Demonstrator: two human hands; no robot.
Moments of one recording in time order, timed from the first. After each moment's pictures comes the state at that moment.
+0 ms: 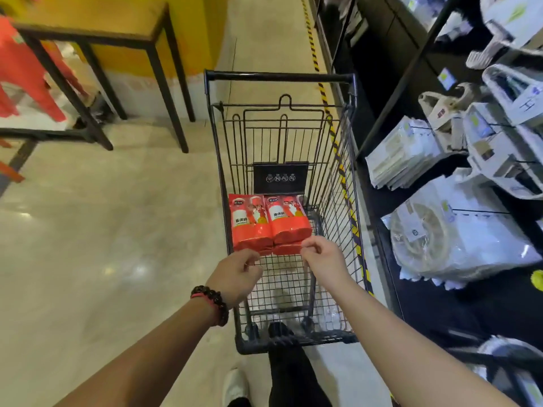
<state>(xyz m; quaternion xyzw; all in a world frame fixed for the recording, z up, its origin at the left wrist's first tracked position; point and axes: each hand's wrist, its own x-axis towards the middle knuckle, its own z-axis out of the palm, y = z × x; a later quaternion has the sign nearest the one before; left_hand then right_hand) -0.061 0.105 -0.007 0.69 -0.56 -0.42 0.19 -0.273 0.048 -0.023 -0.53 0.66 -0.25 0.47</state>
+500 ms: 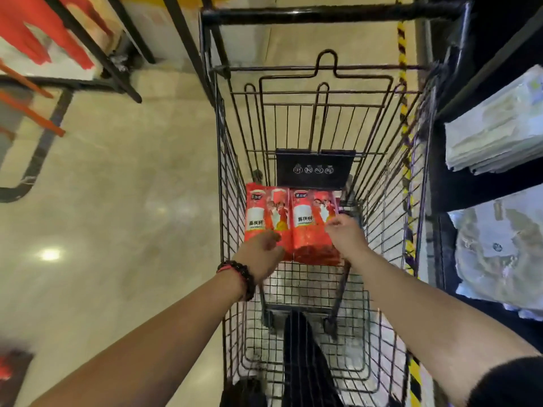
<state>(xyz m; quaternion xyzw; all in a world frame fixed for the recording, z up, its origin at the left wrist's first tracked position) -0.082 -0.082 -0.084 0.75 -0.41 -0.51 0.13 -0.274 -0.181 -0.176 -0.53 0.69 -0.08 0.49</state>
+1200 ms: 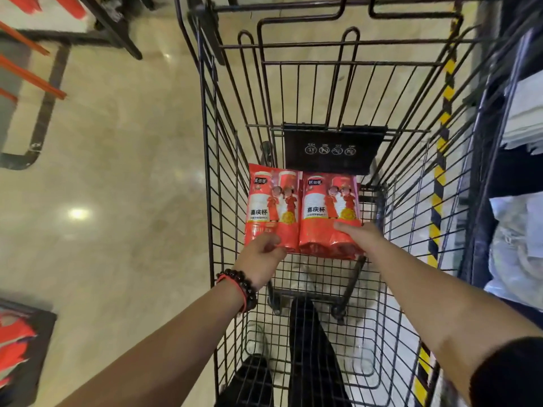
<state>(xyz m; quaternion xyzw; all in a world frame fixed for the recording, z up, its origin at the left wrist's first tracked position) -0.081 -0.097 -0.155 0.78 -0.26 -0.54 0.15 -0.298 -0.219 -0.290 -0.31 0.72 0.01 0.62</state>
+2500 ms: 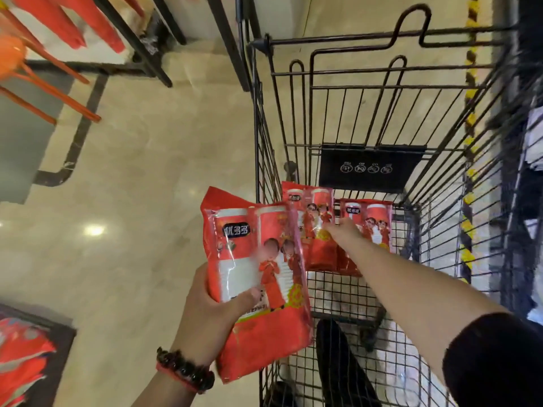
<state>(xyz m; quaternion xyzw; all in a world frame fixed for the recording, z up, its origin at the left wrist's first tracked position) 0.010 -0.003 -0.078 0.79 -0.20 -0.44 0.38 -0.165 -0.218 -0.291 -0.41 0.68 0.05 0.61</state>
